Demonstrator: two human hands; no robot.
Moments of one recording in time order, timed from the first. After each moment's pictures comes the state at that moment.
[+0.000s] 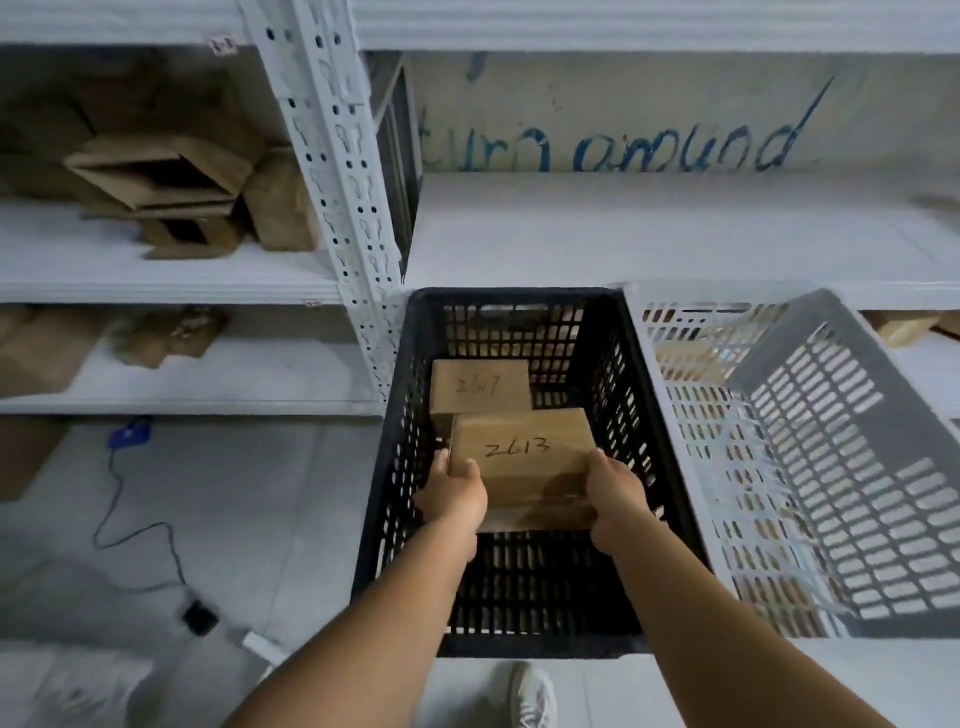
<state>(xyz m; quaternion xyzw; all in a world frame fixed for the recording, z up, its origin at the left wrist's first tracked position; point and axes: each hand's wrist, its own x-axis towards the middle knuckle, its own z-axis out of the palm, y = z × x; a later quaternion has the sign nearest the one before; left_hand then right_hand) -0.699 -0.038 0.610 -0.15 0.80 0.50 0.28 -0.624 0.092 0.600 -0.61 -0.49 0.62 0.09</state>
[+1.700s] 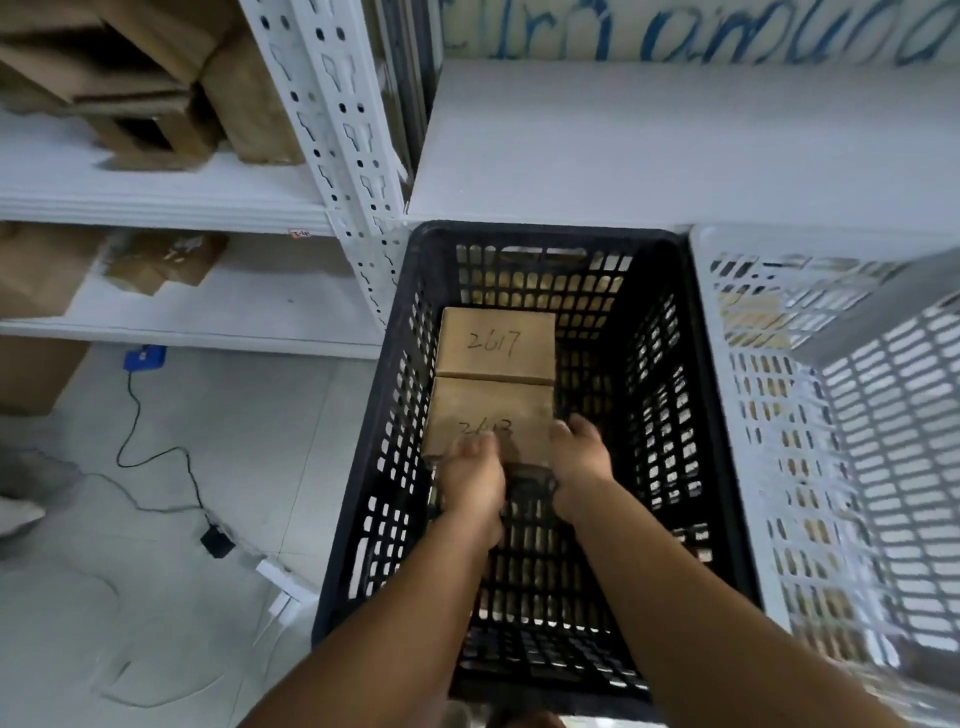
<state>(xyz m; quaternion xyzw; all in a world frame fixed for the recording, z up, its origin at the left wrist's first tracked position) -0.720 0.004 0.543 -0.27 0.68 0.61 0.30 -0.691 0.091 0.557 -0.57 -0.49 0.66 0.02</state>
